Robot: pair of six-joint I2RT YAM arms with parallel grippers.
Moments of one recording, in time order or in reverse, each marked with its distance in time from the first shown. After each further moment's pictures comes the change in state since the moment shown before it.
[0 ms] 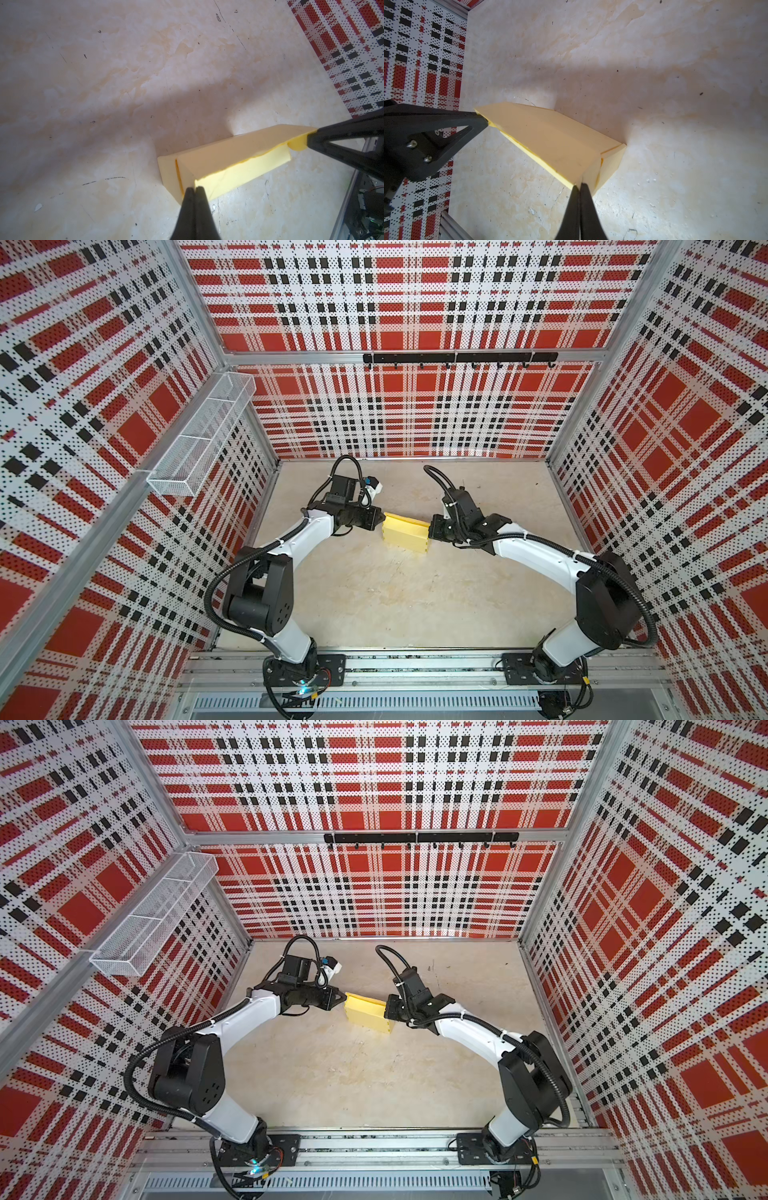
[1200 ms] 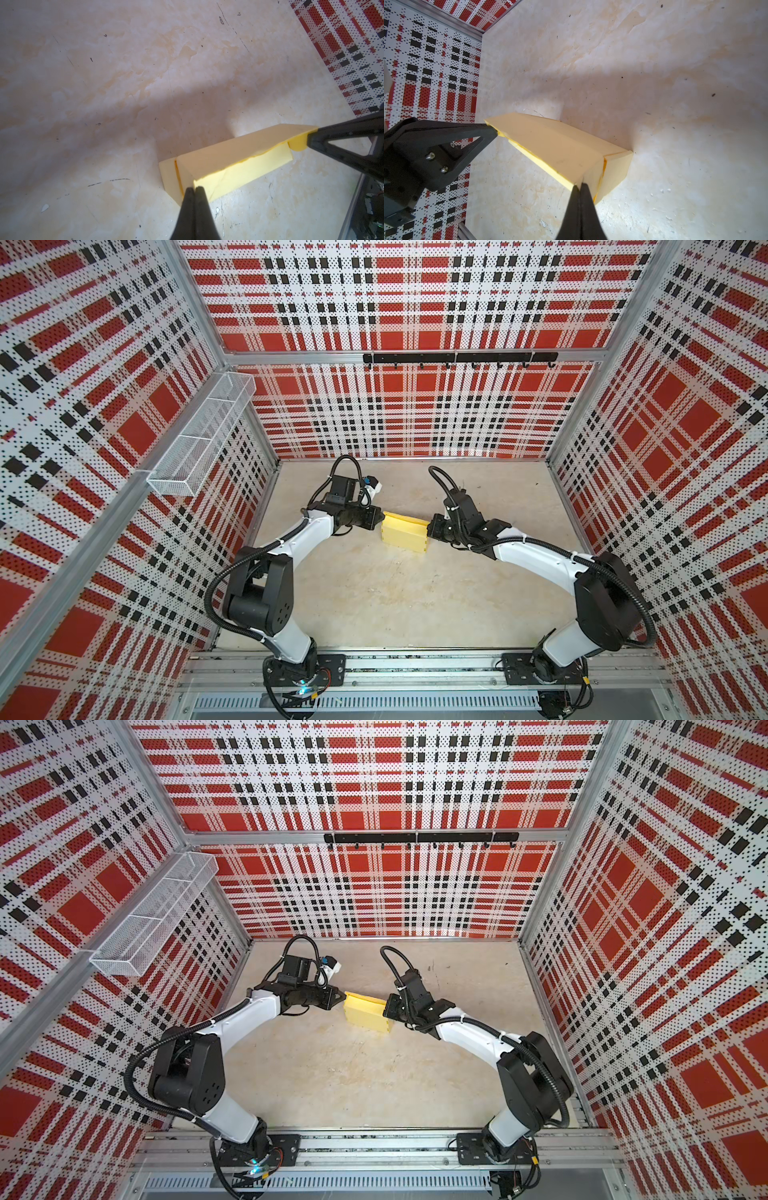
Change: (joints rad) left arm 0.000 0.000 -0.006 0.019 -0.014 0.000; right arm 0.005 -0.008 -0.069 0.137 0.015 0.084
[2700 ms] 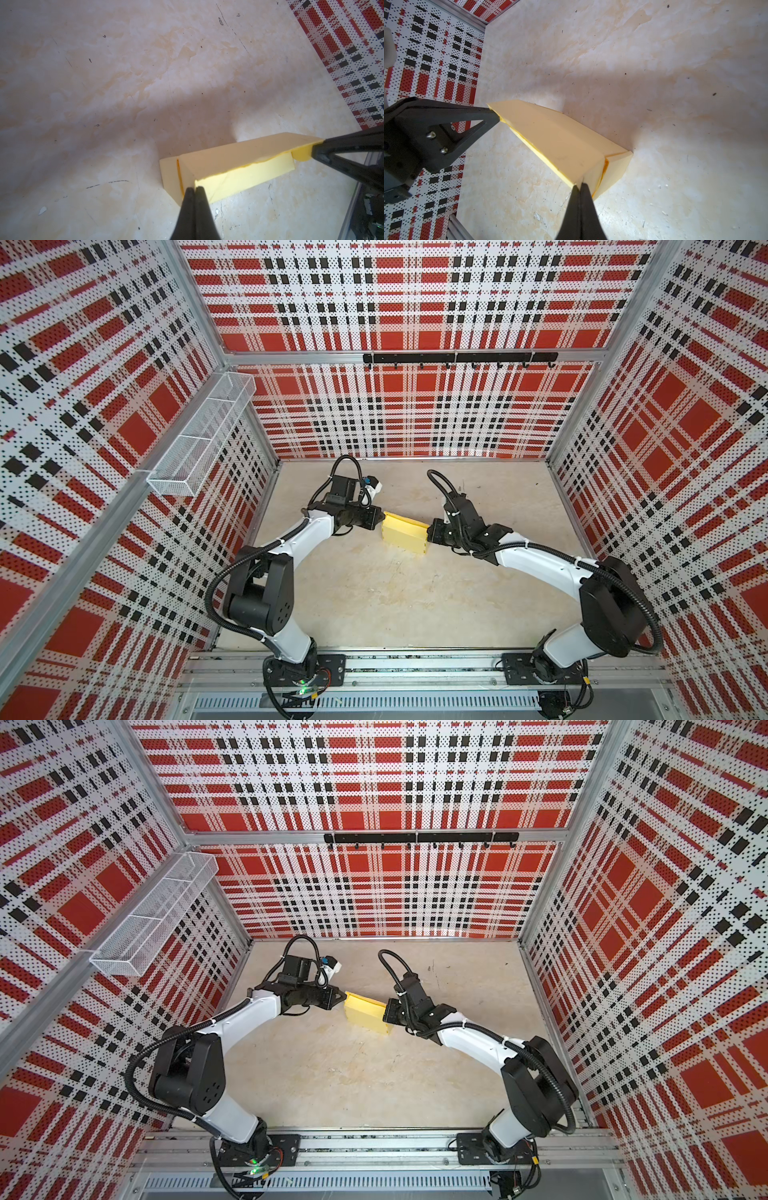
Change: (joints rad) left arm 0.000 0.006 0.000 0.010 0.004 -0.003; right arm 0.021 -0.036 -0.042 0.009 0.009 -0.056
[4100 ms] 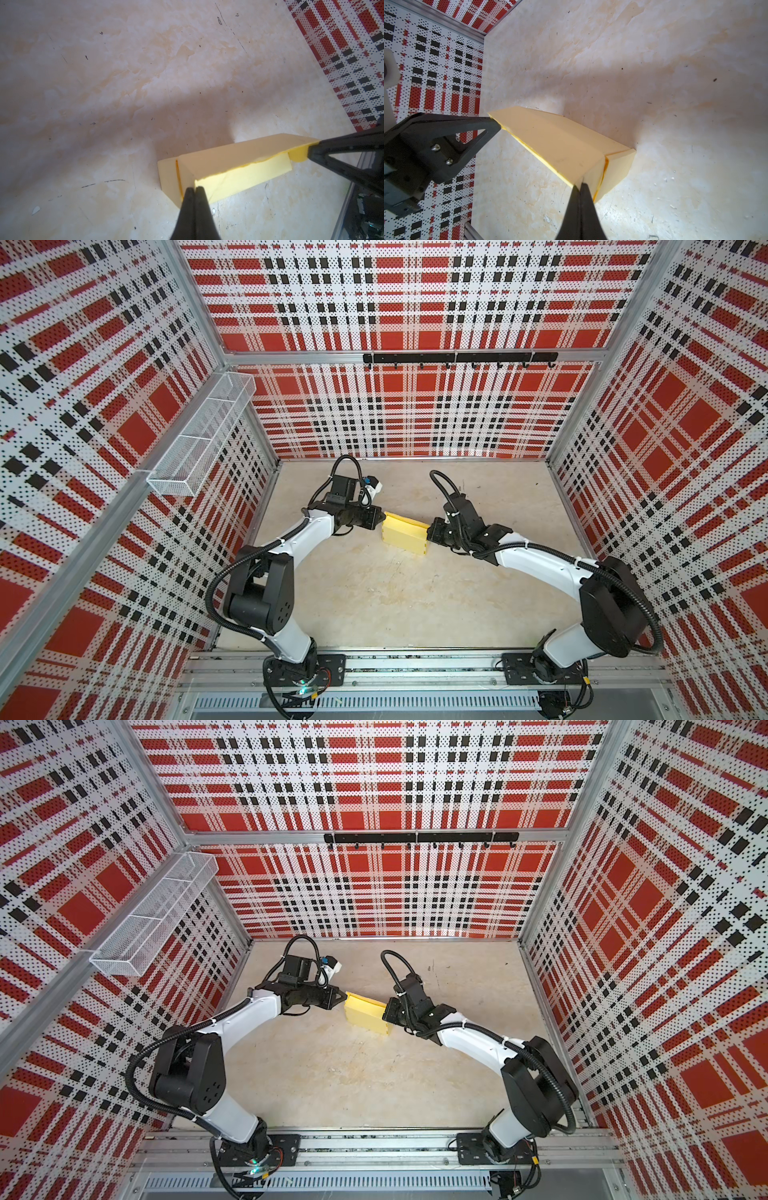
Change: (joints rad) left arm -0.002 0.001 0.004 -0.008 0.009 -0.016; right arm 0.004 0.001 -0.003 0.009 0.004 0.111
